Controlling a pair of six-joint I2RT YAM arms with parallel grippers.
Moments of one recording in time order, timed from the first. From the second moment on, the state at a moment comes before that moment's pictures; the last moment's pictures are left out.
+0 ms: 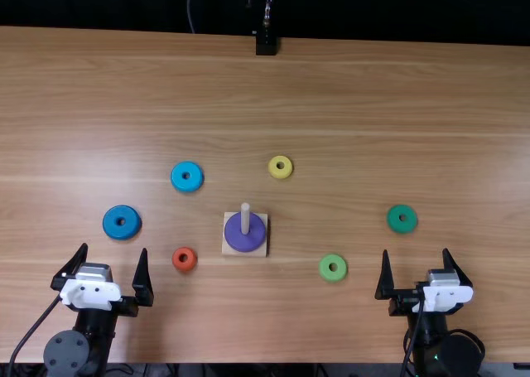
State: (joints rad) left arm -0.11 0.01 0.05 -0.14 -0.02 -0.08; right arm -0.03 0.01 0.03 -0.09 -0.04 -0.13
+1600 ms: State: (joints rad) left arm 0.04 1.13 0.85 -0.65 -0.02 -0.05; right arm -0.03 0.01 0.03 -0.09 -0.04 -0.13
